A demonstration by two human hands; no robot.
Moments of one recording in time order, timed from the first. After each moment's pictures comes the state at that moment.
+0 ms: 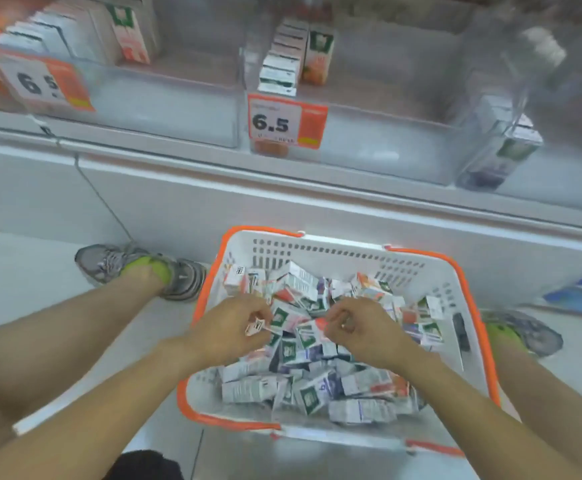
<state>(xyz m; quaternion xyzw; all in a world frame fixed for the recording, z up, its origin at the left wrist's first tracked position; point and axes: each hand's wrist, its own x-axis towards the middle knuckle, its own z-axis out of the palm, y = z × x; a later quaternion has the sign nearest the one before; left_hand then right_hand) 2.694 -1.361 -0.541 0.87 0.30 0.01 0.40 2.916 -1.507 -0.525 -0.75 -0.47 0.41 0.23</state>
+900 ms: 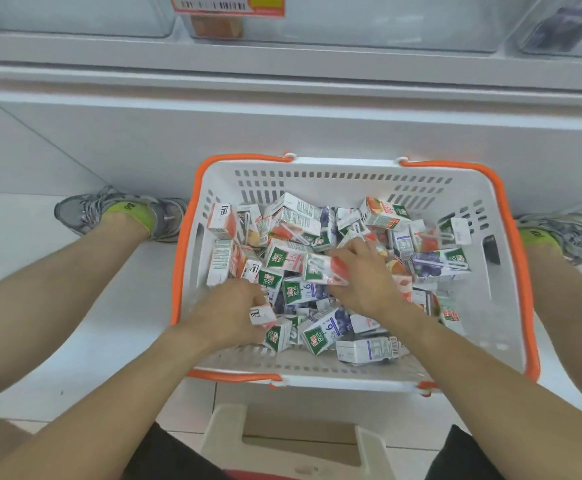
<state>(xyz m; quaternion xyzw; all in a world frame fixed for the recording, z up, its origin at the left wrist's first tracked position) 2.702 -1.393 -0.586 0.85 0.37 -0.20 0.32 2.929 -1.507 -0.632 -0.80 -0.55 0.23 0.10</state>
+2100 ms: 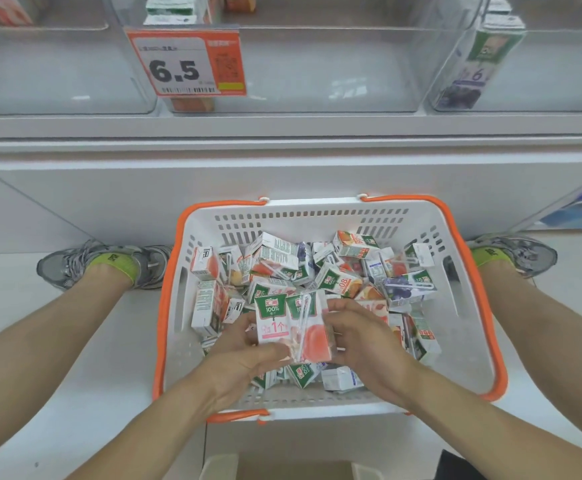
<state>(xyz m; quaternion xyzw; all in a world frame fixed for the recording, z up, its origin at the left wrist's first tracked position) 2.725 -1.436 -0.555 0.36 0.47 0.02 0.80 2.888 -1.556 -0.527 -0.58 -0.01 0.61 0.54</state>
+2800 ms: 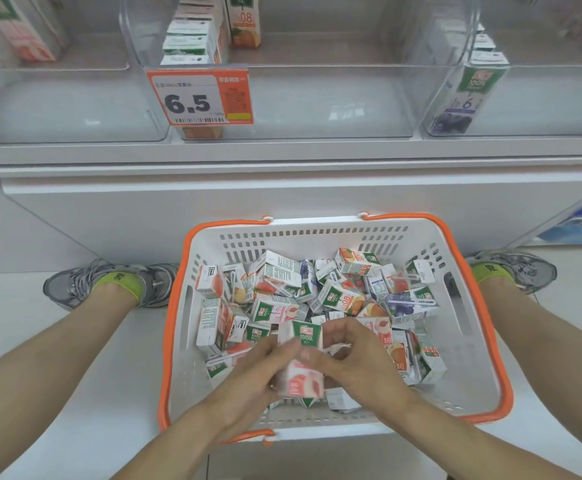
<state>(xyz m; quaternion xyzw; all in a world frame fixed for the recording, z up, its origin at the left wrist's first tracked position) 2.728 -1.446 -0.537 0.40 0.39 -0.03 0.83 2.870 -1.553 -0.518 -0.73 -0.18 0.49 0.43</state>
